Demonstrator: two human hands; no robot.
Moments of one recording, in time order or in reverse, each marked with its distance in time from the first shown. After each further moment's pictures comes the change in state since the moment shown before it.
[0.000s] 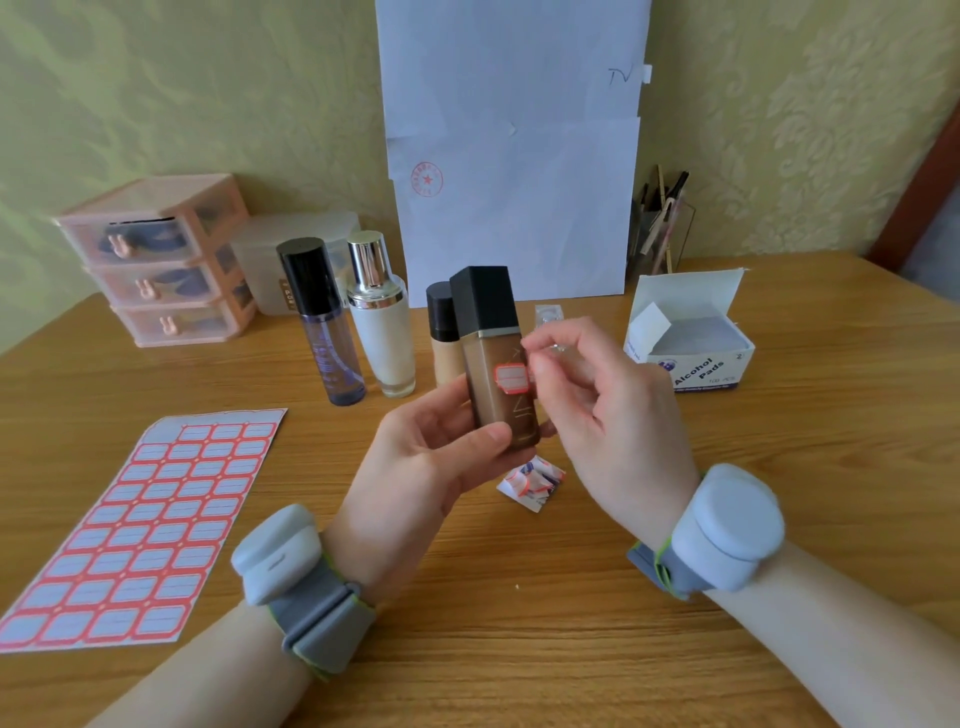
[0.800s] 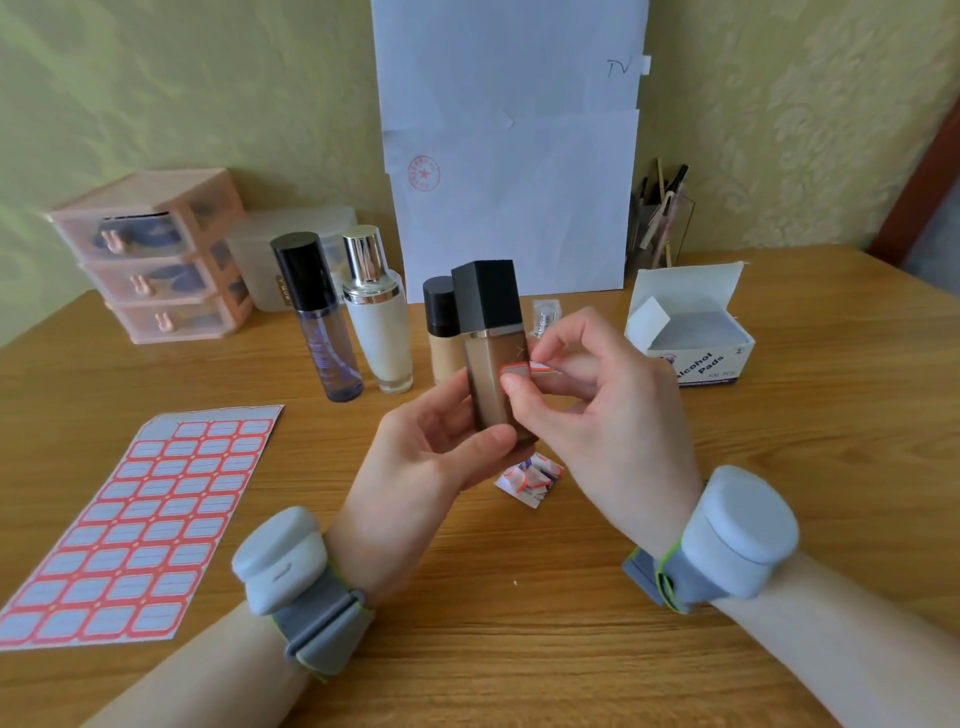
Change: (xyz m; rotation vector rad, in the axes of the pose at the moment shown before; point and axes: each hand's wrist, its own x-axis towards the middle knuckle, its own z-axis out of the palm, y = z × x) left_hand -0.001 -0.004 0.002 0.052 0.024 0.011; right_hand -0.002 -0.002 0.003 0.078 0.053 0.108
